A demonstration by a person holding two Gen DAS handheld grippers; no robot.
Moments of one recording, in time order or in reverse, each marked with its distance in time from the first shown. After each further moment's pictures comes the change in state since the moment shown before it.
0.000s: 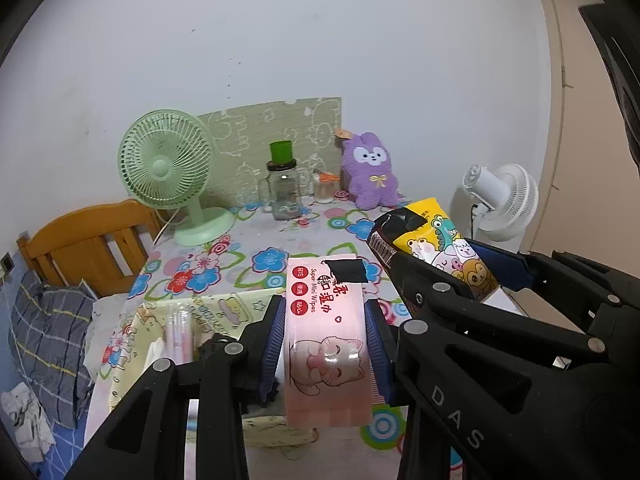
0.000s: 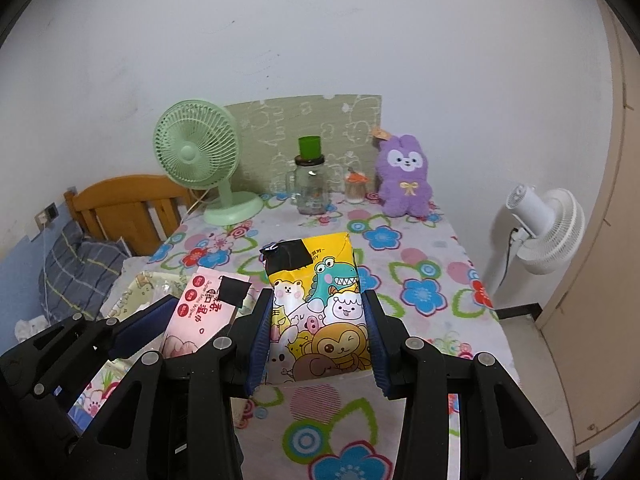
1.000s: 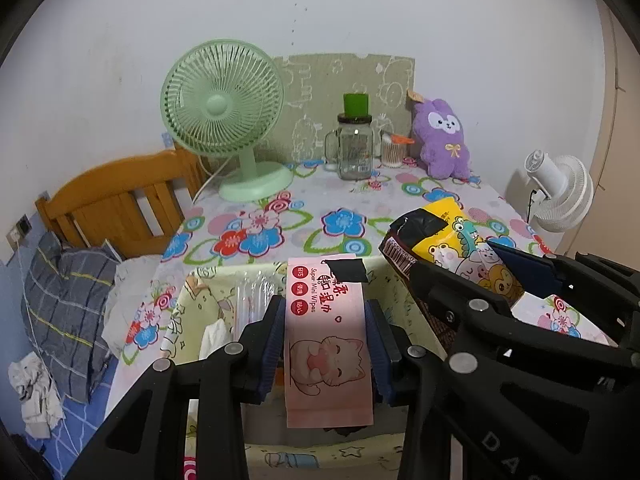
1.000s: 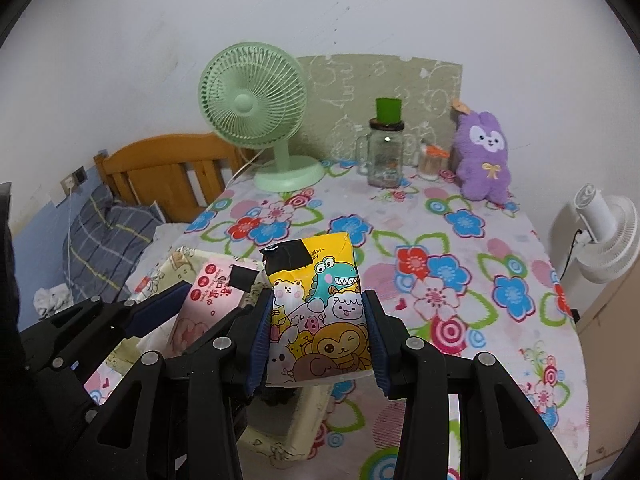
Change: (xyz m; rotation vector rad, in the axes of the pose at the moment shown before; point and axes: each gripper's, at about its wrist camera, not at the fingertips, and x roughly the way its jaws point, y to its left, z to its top) left arm 0.056 0.086 -0.020 -0.080 0.121 0.099; right arm 0.080 0.075 0.000 -0.076 0.116 0.142
